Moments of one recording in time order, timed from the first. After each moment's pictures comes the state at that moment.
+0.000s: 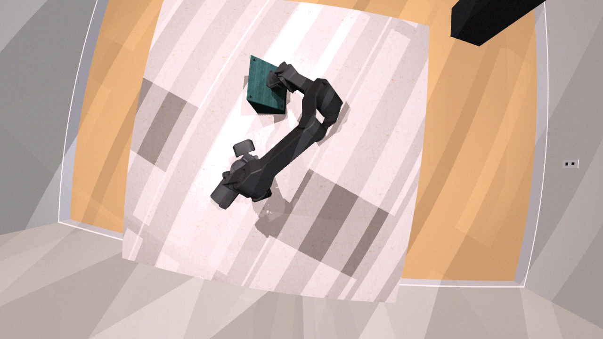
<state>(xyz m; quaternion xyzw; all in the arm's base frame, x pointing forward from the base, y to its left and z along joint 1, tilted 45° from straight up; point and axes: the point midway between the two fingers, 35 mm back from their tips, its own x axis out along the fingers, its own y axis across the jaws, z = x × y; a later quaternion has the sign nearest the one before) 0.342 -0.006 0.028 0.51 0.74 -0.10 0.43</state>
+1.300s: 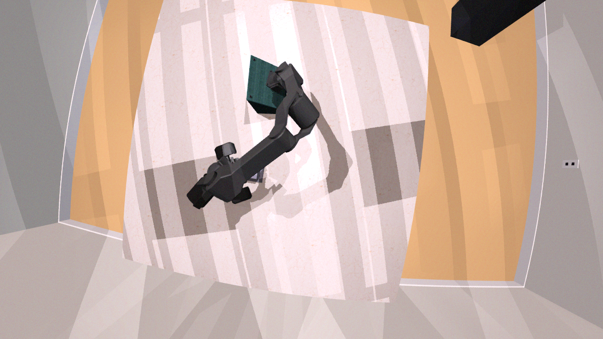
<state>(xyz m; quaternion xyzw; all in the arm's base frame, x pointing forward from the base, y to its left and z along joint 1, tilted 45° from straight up) 0.361 -0.044 -0.018 0.52 0.74 -0.10 0.42</state>
